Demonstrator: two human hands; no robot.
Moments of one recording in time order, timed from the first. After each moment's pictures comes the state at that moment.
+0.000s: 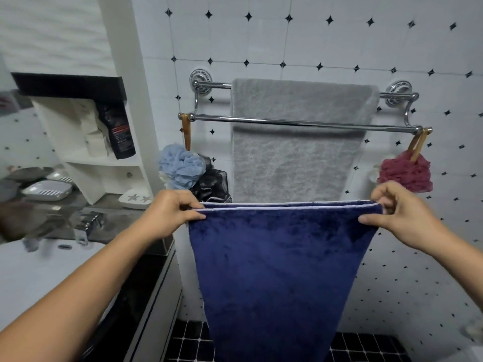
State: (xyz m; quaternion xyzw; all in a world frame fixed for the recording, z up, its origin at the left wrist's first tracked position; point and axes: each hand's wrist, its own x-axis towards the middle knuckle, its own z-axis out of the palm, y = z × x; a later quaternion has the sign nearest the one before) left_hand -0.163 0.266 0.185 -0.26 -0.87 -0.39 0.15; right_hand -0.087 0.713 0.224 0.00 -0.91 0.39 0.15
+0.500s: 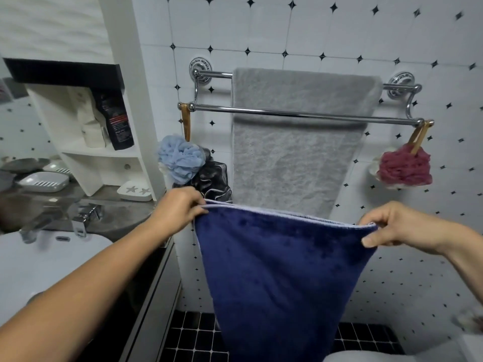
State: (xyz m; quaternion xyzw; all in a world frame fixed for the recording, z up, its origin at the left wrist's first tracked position) left_hand -0.174 0.278 0.161 -0.24 -0.93 -0.22 0.19; right_hand -0.081 0.716 0.220 0.03 -0.89 0.42 -0.16
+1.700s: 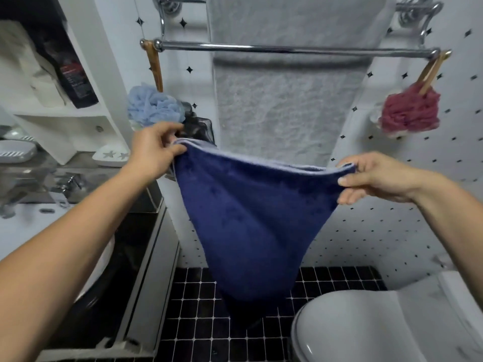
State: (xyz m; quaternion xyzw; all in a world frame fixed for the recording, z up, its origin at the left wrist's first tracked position) left_hand -0.209 0.286 0.171 -0.08 -0.88 -0.43 0.20; right_hand -0.113 0.706 0.186 0.00 -0.77 0.61 -0.17
